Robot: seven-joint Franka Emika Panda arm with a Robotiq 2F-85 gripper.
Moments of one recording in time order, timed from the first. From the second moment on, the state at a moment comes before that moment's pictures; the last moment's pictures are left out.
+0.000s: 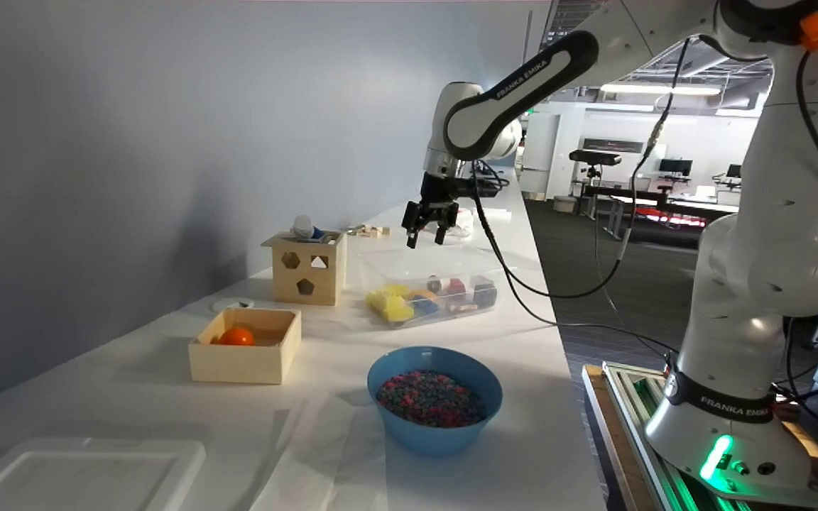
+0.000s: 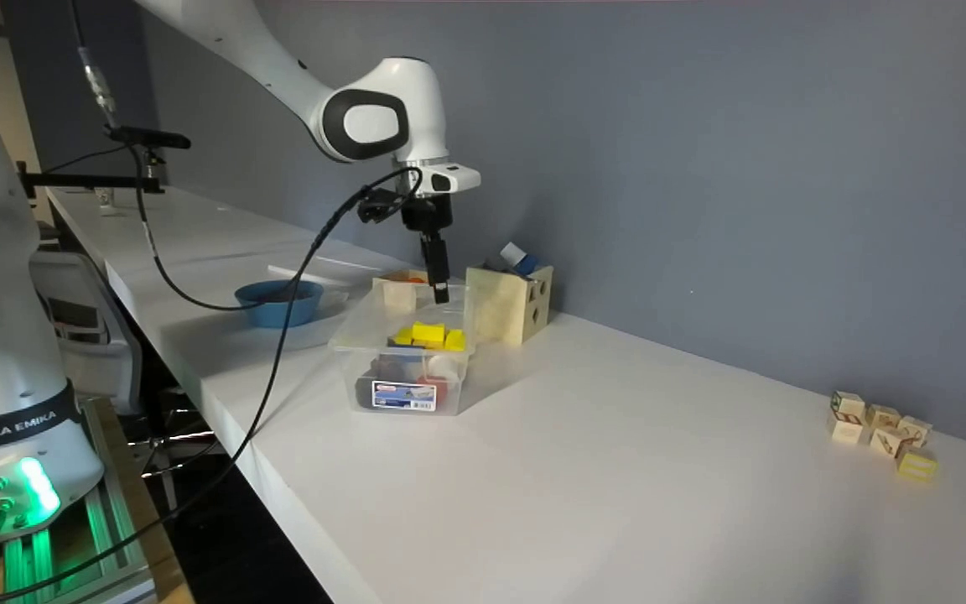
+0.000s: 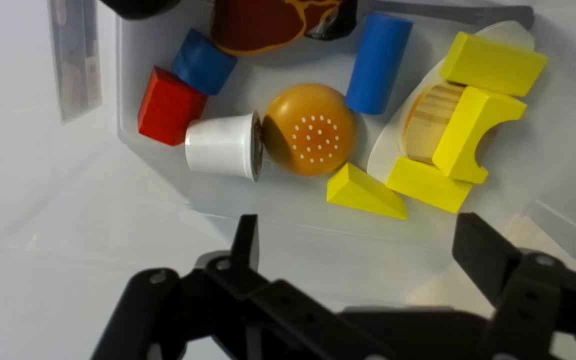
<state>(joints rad) -0.17 -0.04 -0.21 -2.25 -0.03 2.39 0.22</state>
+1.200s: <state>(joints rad) -0.27 0.23 -0.24 -2.19 0.09 2.55 -0.15</state>
